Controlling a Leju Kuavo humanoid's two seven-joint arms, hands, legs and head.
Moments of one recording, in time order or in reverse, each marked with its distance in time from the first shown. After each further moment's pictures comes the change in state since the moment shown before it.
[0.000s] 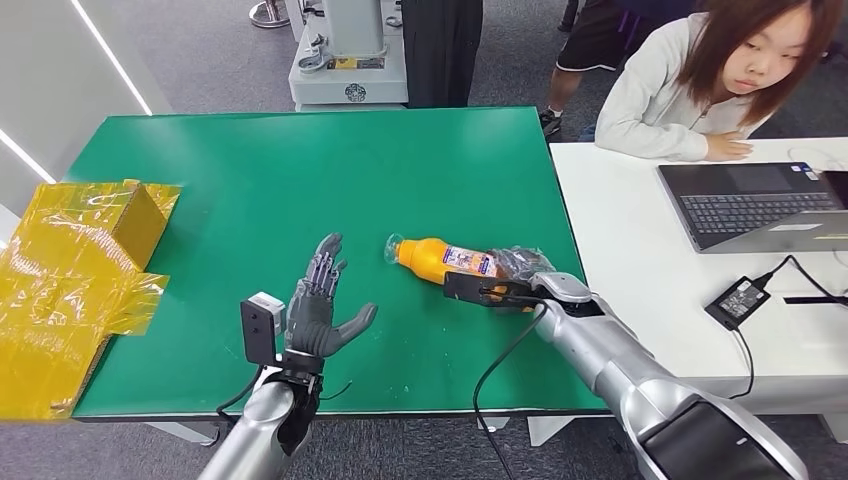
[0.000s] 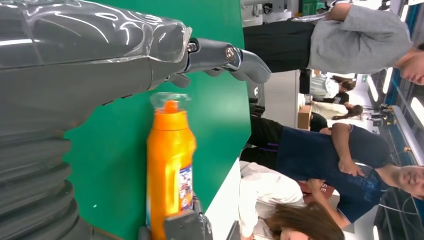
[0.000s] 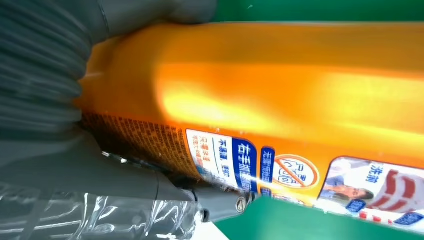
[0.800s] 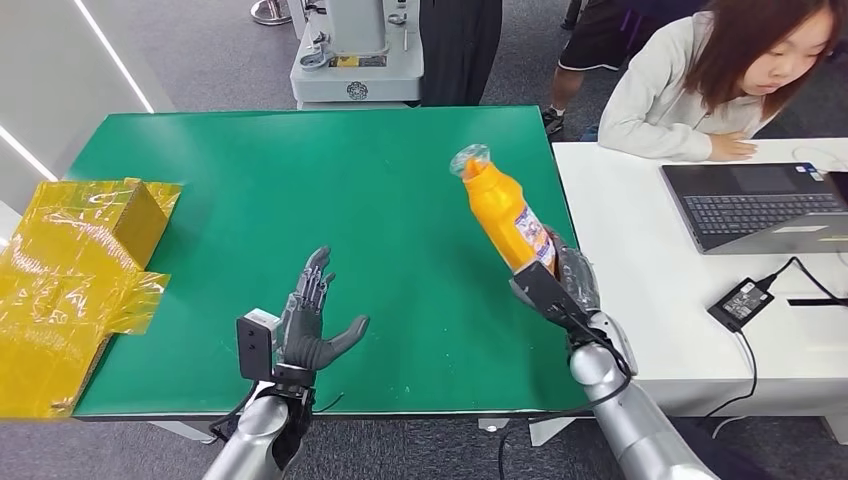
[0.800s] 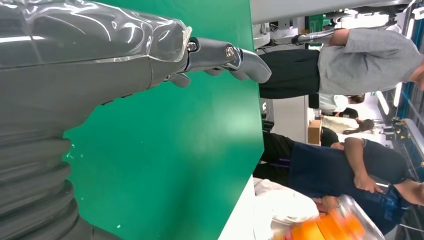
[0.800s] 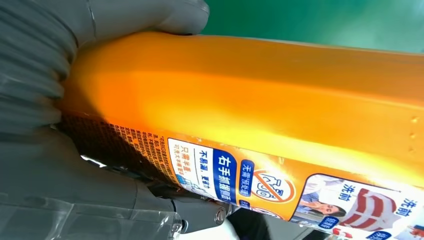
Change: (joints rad) left arm 0.048 0.017 0.023 -0.010 -0.046 0.036 -0.022; right arm 0.381 -0.041 -0.434 -0.404 -0.265 -0.413 -0.357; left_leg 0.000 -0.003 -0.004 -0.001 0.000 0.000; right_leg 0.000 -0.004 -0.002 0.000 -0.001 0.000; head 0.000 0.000
